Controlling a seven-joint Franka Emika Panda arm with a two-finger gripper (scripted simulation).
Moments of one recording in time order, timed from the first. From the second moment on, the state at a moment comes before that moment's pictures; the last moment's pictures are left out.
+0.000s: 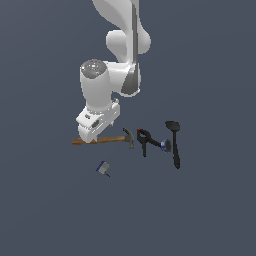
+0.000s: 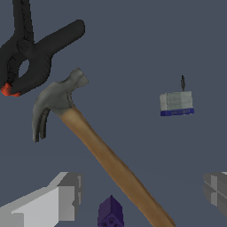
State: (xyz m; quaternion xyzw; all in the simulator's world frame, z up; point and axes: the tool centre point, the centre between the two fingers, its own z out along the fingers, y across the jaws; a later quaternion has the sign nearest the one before) arm -0.041 -0.107 0.150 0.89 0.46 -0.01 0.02
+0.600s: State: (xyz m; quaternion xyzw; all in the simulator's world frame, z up) arm -0.073 -0.123 0.103 0.81 0.58 -0.01 0.01
